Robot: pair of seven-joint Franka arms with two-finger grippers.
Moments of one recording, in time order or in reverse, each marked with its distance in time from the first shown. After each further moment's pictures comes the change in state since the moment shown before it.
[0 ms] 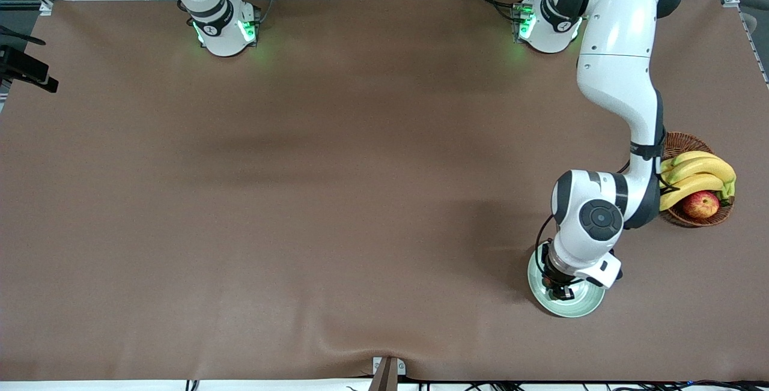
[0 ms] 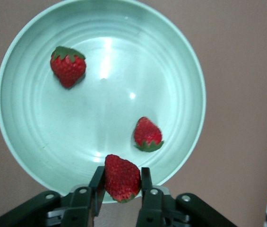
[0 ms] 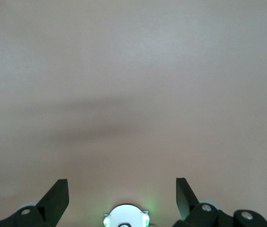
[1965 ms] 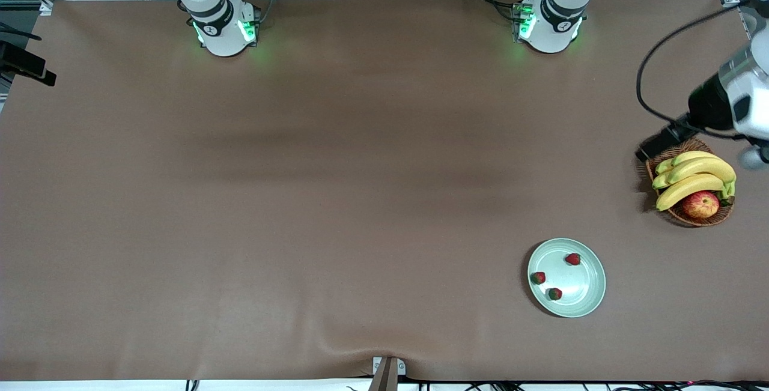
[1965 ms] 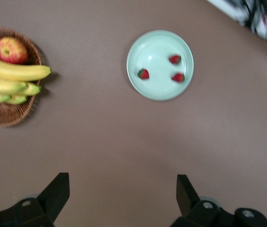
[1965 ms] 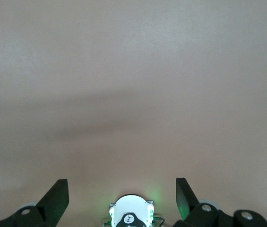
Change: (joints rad) left arm 0.214 -0.841 -0.166 -0.225 0.034 -0.754 1.387; right arm -0.021 0.000 -0.004 0.003 0.039 -0.039 0.010
